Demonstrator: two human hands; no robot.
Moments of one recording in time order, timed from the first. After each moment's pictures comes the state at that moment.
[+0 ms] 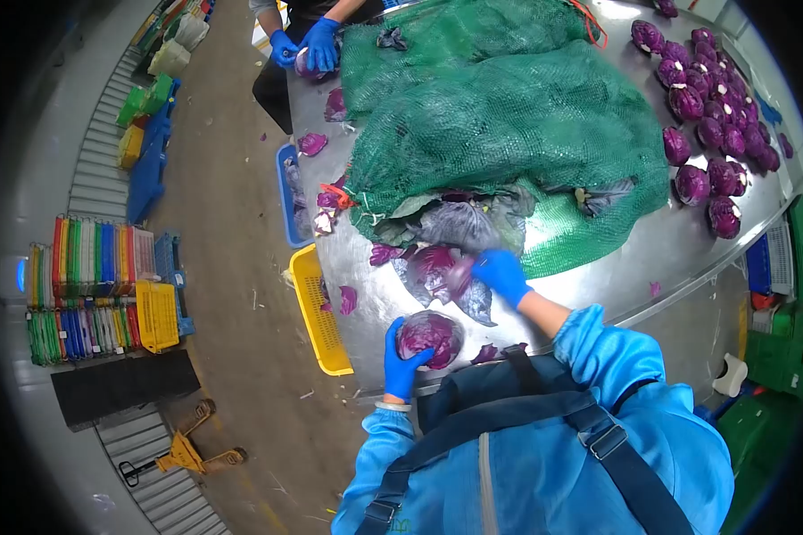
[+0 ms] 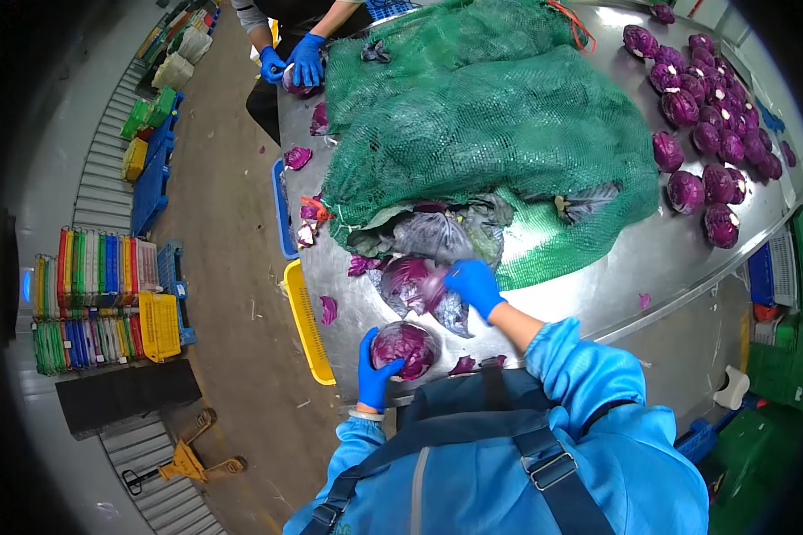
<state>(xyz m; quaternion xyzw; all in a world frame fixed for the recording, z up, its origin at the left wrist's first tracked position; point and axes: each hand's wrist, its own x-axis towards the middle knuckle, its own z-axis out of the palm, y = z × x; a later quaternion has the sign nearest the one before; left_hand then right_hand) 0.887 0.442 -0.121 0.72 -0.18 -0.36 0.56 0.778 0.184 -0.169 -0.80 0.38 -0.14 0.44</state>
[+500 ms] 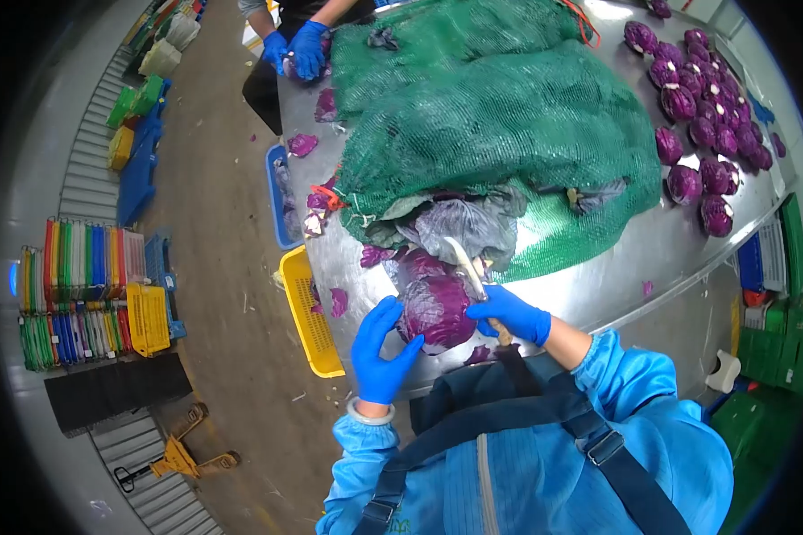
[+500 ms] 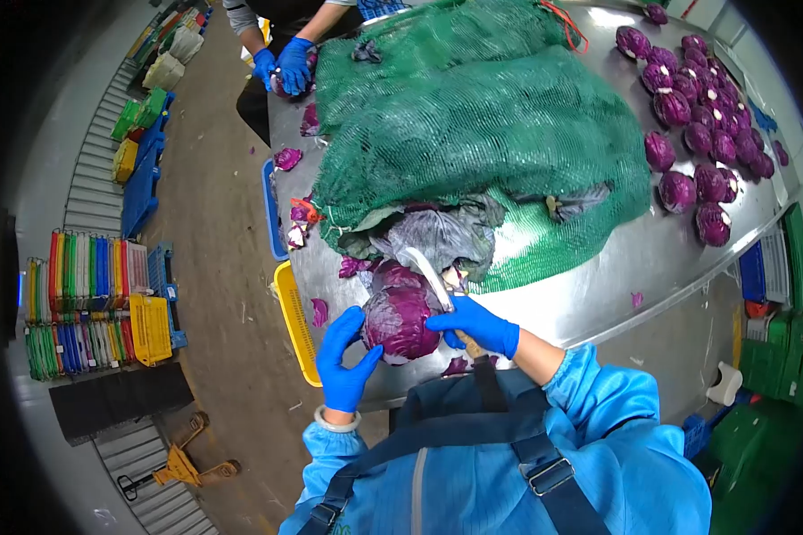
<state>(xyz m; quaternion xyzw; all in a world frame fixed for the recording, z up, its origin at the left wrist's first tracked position) 0.906 0.393 -0.007 0.75 -0.46 -0.20 0.43 0.733 0.209 -0.067 -0.36 0.24 0.05 0.90</state>
